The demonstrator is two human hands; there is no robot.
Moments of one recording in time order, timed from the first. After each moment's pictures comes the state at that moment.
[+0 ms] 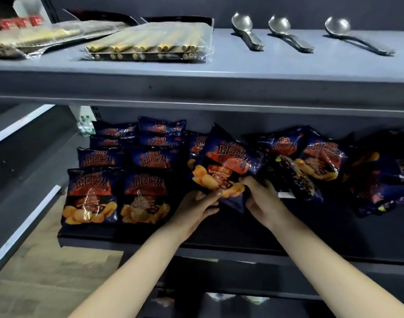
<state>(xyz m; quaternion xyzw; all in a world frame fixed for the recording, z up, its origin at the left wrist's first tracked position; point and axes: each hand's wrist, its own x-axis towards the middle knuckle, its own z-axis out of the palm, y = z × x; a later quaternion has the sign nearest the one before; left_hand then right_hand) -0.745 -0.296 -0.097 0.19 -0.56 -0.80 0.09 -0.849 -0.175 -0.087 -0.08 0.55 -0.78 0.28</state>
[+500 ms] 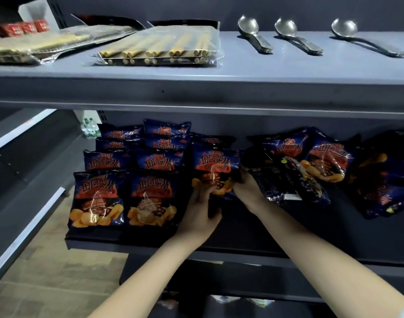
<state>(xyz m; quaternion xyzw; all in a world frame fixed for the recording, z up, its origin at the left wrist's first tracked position) -0.739 -0.303 -0.124 0.14 -0.90 -0.36 0.19 -0.870 -0.219 -0.107 -0.22 0.76 -0.58 0.18</state>
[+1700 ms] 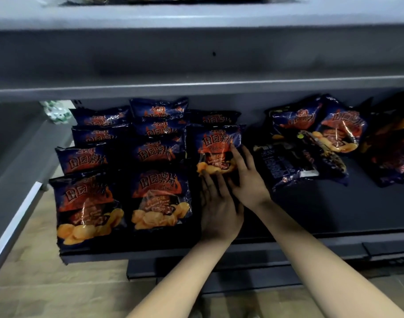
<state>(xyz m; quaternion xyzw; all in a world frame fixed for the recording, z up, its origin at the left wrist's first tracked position) -0.758 -0.297 -0.166 0.18 -0.94 -0.26 0.13 -0.855 -0.233 -0.154 -0.31 0.88 -0.36 0.02</state>
